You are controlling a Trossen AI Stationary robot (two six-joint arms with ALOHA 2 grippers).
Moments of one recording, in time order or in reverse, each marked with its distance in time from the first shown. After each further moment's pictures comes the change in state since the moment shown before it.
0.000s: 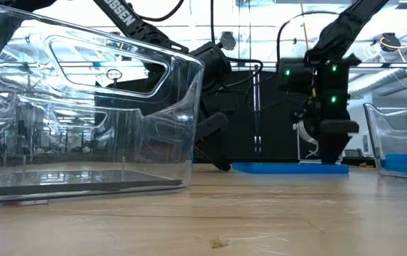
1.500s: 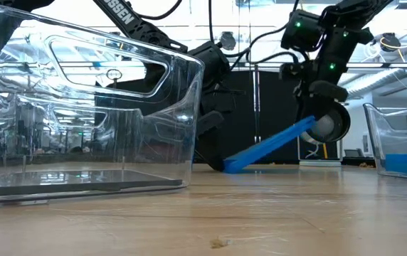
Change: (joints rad) left arm 0.000 -0.002 0.000 -0.007 0.008 -0.012; right arm 0.135 -0.239 0.026 0.143 0.002 -0.054
